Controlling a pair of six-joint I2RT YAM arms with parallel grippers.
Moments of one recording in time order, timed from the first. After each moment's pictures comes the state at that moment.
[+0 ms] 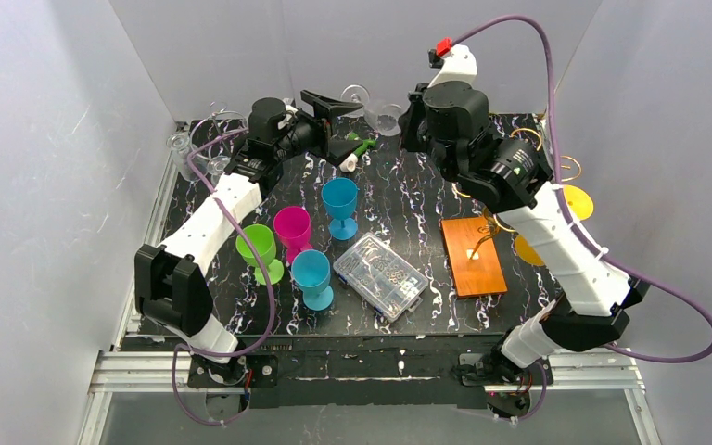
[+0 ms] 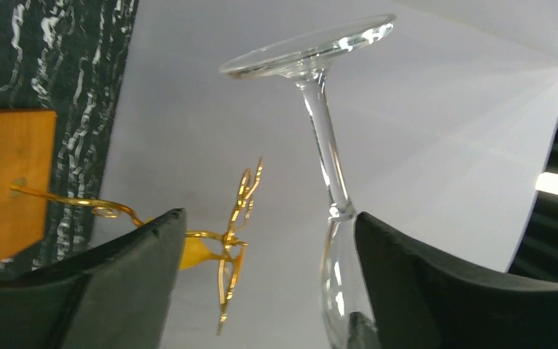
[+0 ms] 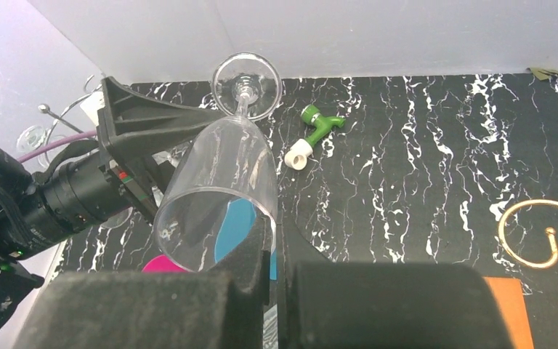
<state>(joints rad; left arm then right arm) -0.39 1.58 1.41 -0.01 0.49 -1.70 0.89 1.51 2.06 -0.83 0.57 0.43</state>
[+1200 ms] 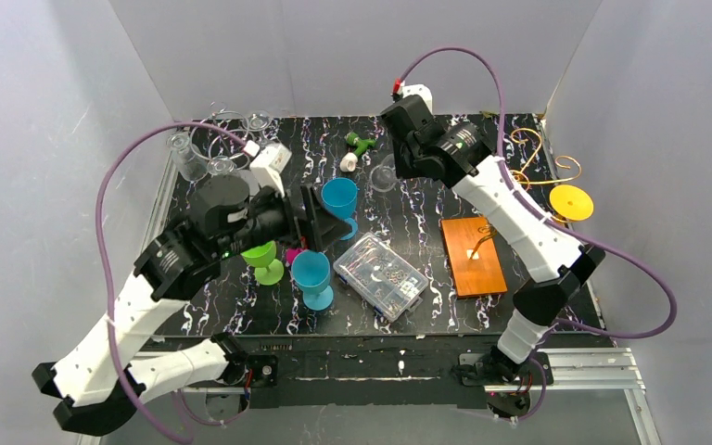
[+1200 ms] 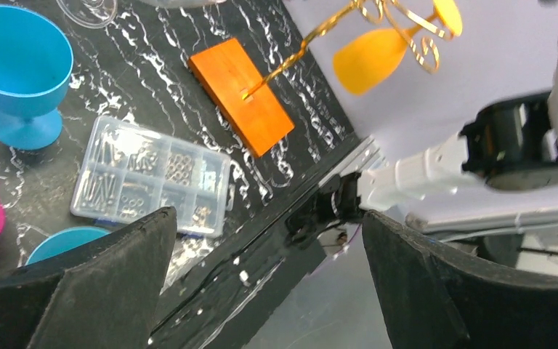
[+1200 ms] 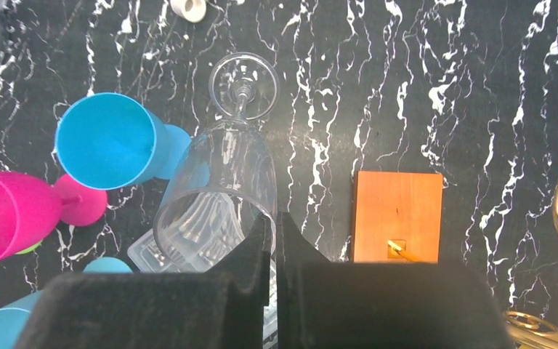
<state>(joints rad) -0.77 0.97 1.37 -0.72 0.15 -0.64 0.80 1.69 2.05 -1.16 0.49 0.41</state>
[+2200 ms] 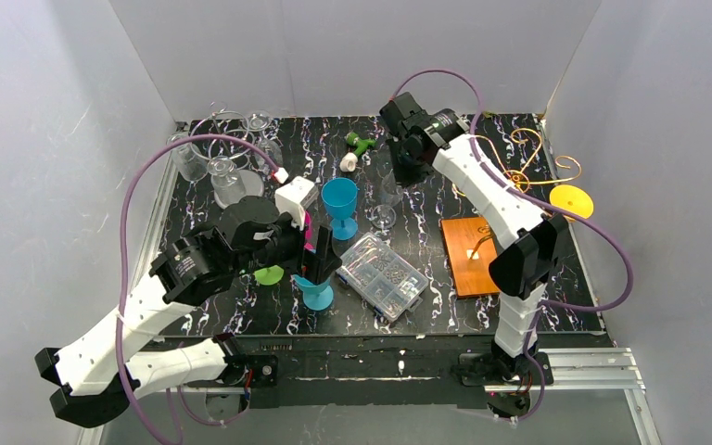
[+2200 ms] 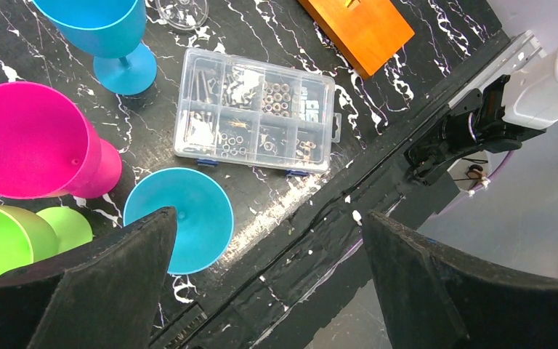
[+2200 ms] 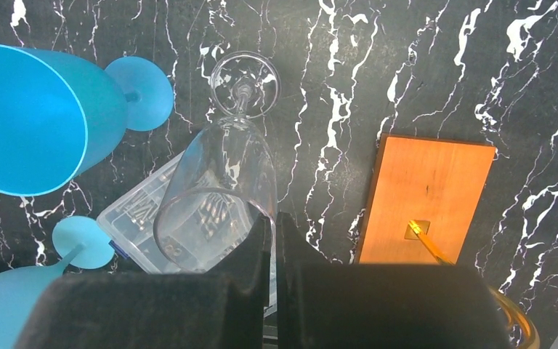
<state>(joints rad) -0.92 0.93 1.26 -0.90 -0.04 -0.35 0.65 1.89 2.06 -1.24 0.21 0.36</state>
